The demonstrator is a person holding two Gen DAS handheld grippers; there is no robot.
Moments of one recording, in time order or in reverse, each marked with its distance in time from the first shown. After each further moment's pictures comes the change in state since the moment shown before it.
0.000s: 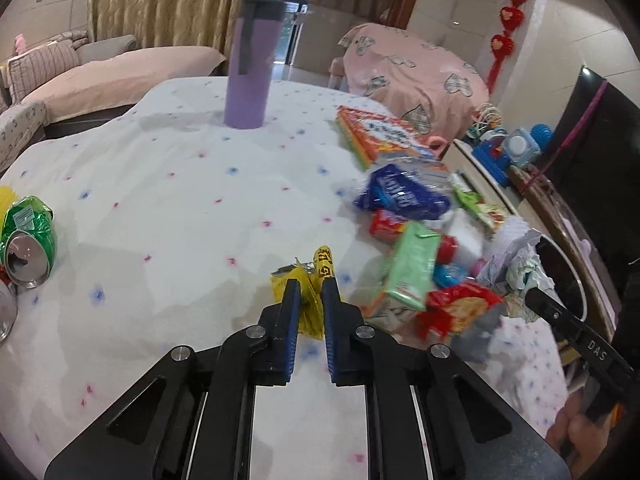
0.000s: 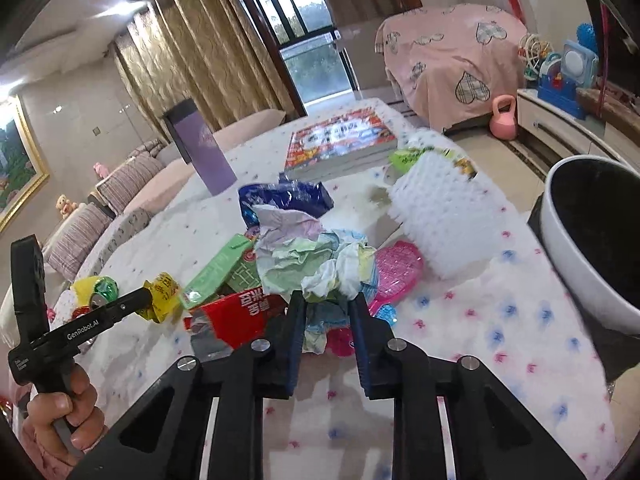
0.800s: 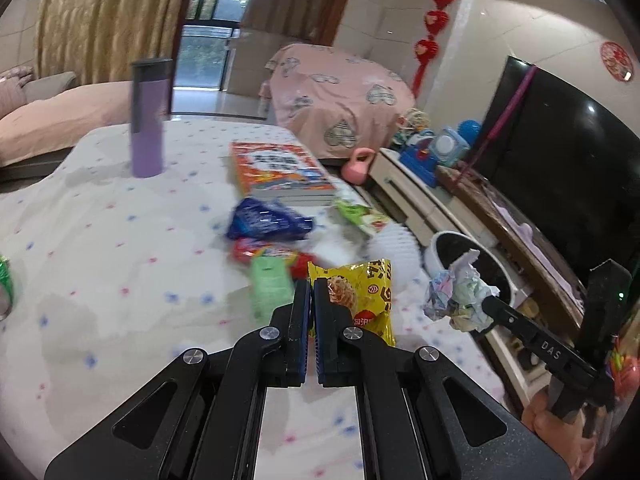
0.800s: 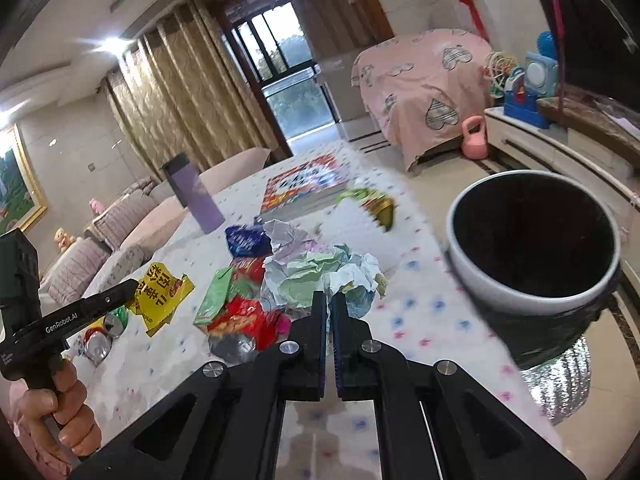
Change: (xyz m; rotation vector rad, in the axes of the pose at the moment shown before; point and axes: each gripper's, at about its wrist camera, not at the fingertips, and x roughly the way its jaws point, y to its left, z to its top) left arm -0.042 -0.100 0.005 0.129 -0.071 -0.207; right arm -0.079 -0.038 -0.004 0.061 -0.127 -0.049
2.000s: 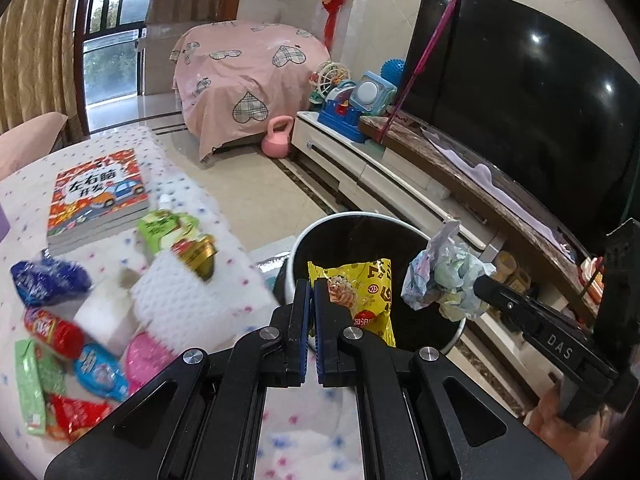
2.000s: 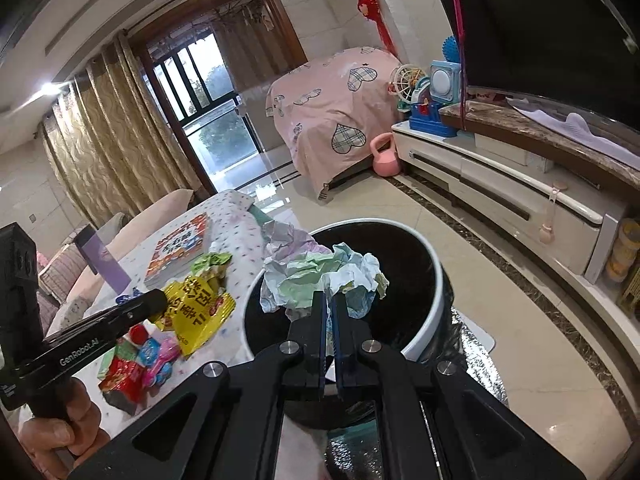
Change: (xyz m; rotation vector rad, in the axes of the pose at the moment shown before) left arm 0.141 -0.196 0.020 0.228 0.101 -0.133; right arm -0.038 -0.150 0.044 0.127 -0.079 -0.222
